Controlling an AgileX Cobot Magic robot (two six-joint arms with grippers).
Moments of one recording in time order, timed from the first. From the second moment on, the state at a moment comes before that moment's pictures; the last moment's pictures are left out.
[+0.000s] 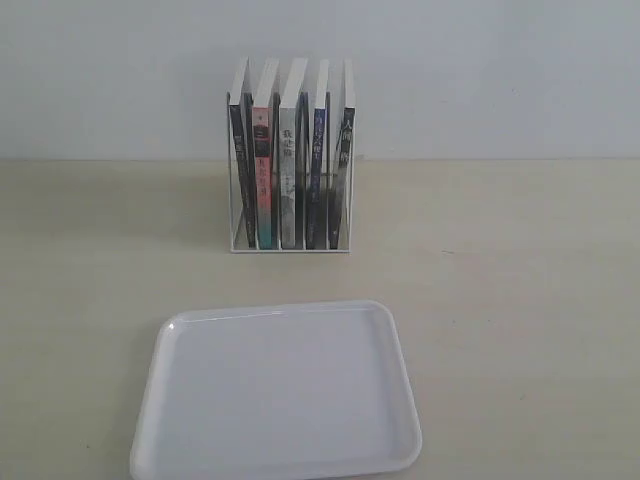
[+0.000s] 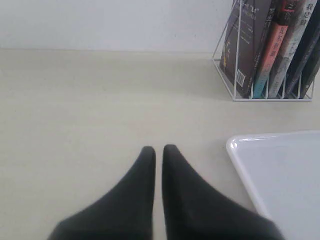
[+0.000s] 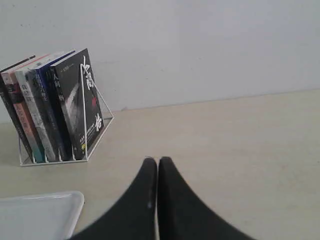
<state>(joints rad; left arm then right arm) -0.11 0.00 0.00 0.10 0.35 -0.17 0.19 0.01 0.00 -0.07 0.15 0.27</state>
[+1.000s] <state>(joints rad) -0.11 0.00 0.00 0.10 0.35 -0.17 0.19 0.58 -0.68 -0.07 0.58 0.19</state>
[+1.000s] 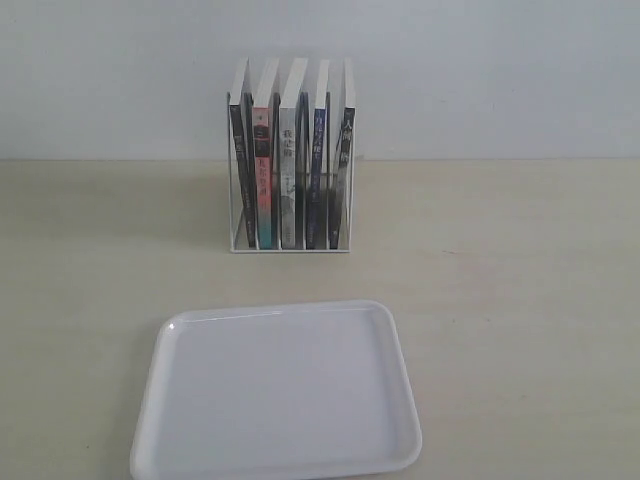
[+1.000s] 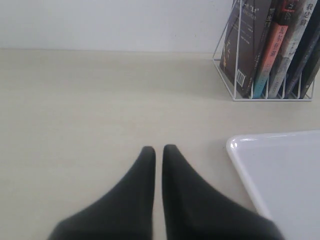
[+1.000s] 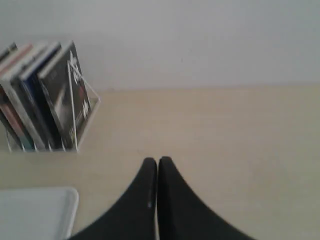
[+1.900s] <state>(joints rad) -0.11 0.00 0.00 0.10 0.35 -0.17 0.20 1.28 -1.14 0.79 0.72 -0.55</state>
